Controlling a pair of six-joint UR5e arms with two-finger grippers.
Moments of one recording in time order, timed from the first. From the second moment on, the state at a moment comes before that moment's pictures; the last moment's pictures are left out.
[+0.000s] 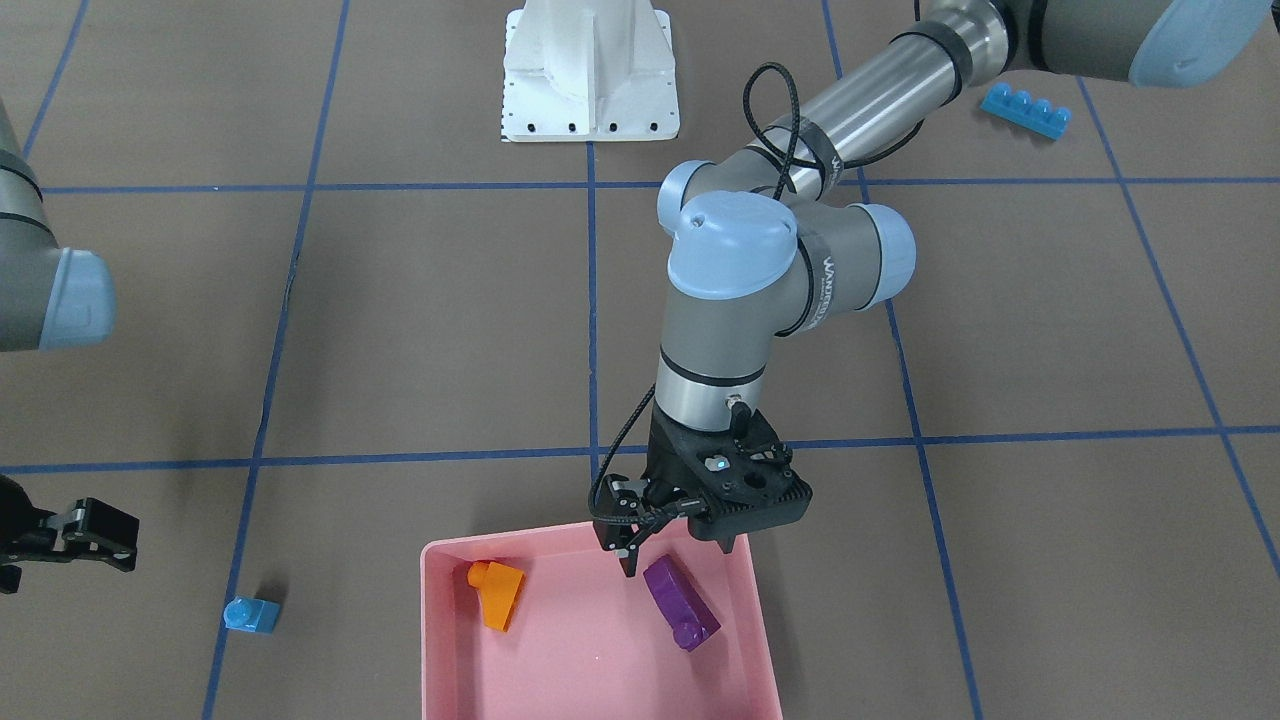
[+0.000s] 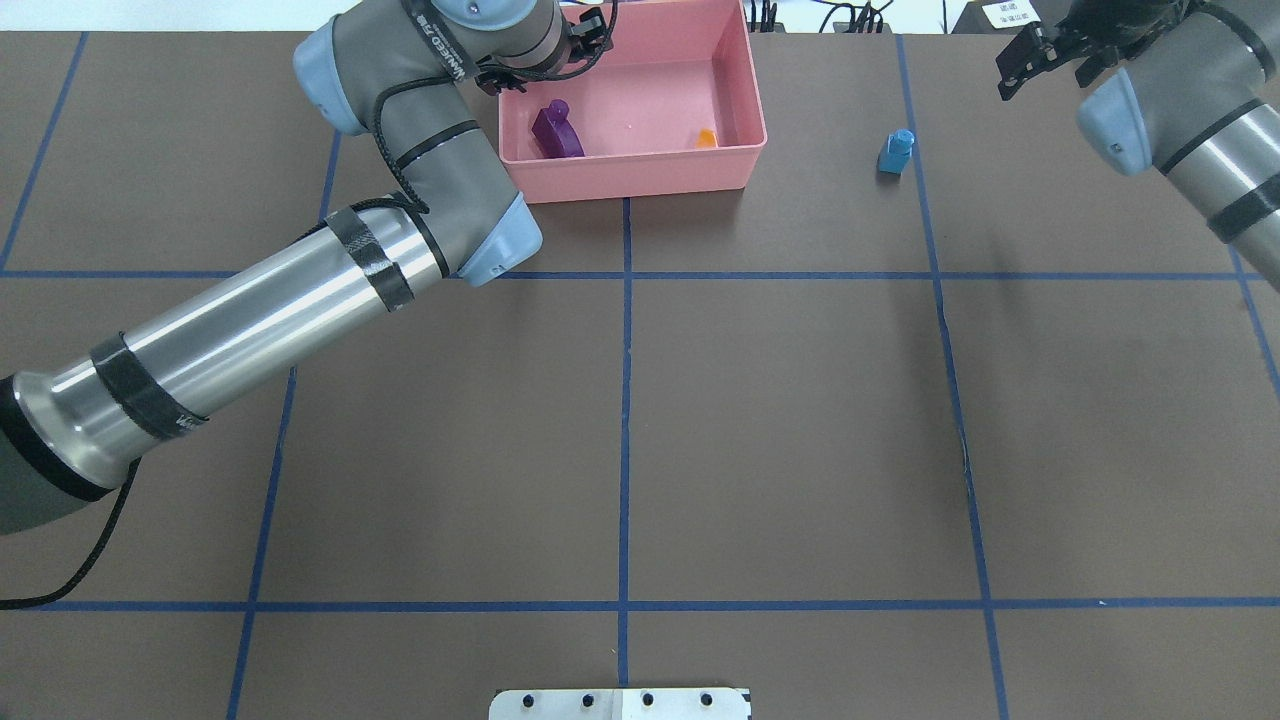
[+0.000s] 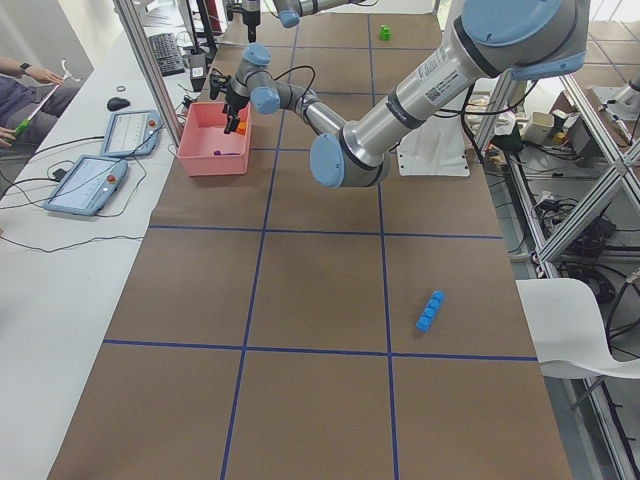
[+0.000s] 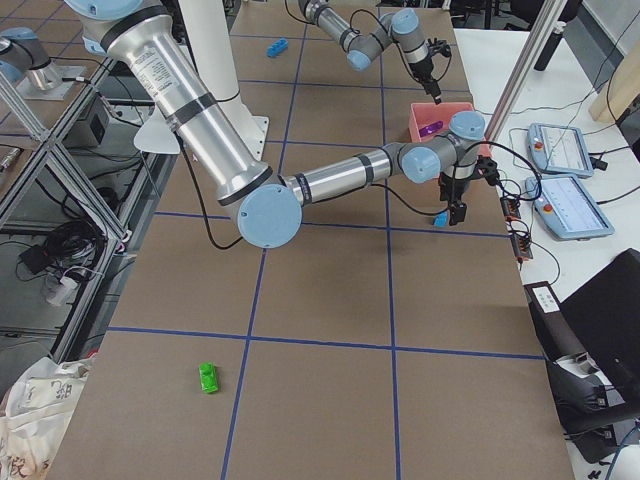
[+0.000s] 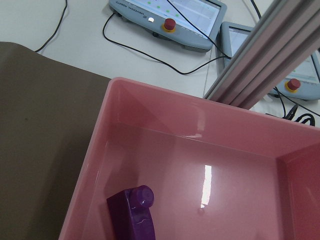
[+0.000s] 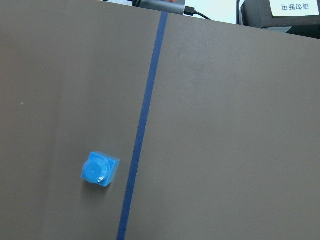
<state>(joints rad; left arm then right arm) -0.79 -2.58 -1.14 -2.02 -1.67 -1.31 1.15 -0.93 1.23 -1.35 2.15 0.51</state>
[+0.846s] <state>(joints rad) -0.79 -2.38 -1.38 -2.01 -1.71 -1.19 0.96 -0.84 0.96 -0.97 1.89 1.01</state>
